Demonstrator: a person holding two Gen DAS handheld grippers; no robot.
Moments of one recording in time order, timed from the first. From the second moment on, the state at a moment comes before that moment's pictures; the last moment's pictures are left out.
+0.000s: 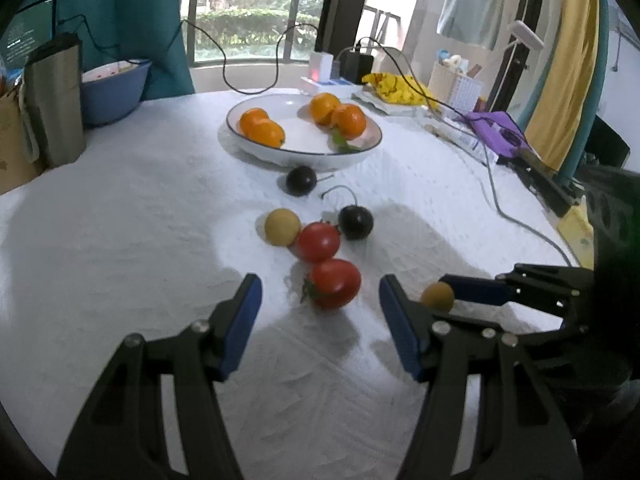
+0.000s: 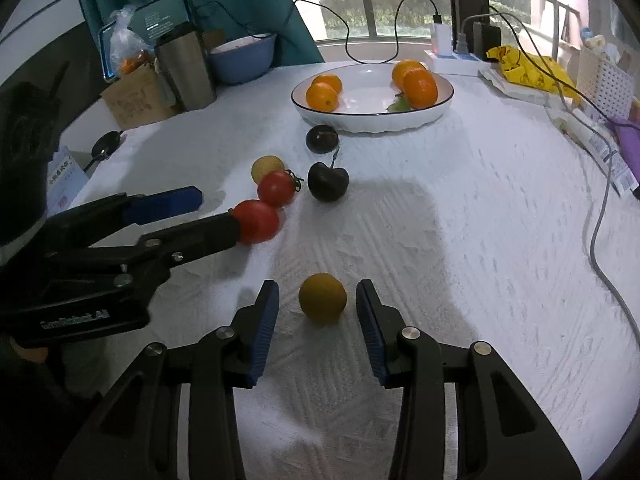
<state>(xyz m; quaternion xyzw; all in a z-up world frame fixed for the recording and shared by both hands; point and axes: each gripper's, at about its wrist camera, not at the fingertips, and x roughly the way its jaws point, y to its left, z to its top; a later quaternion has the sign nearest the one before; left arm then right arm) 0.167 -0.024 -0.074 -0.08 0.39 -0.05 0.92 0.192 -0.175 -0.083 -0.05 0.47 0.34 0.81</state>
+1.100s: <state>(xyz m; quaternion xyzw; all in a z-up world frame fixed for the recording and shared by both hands) 0.189 -0.040 -0.081 -0.07 0.43 -0.06 0.90 0.214 -0.195 -0.072 -0.05 0.45 0.33 0.83</state>
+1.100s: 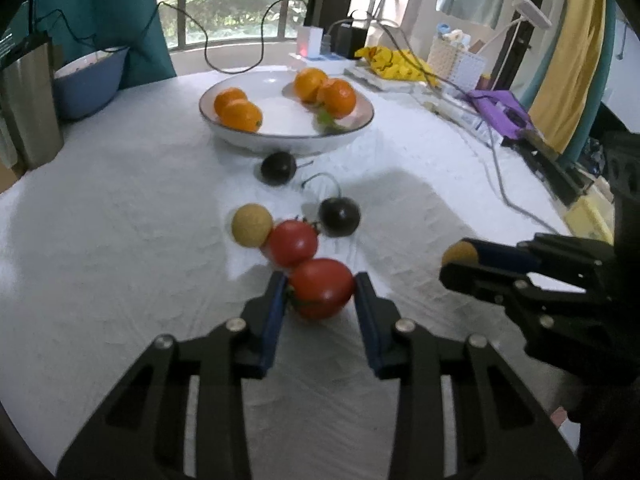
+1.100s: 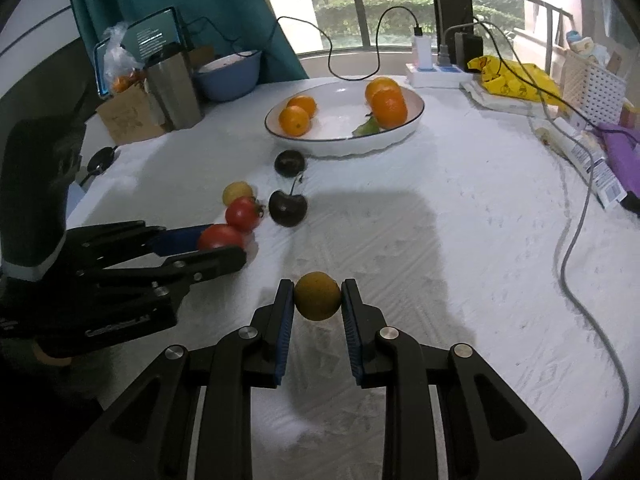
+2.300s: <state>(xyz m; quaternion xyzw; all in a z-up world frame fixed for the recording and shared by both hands) 0.238 -0.002 -0.018 -0.07 0.34 -0.08 0.93 0.279 -0.173 -0.027 -0.07 0.42 0.32 0.85</state>
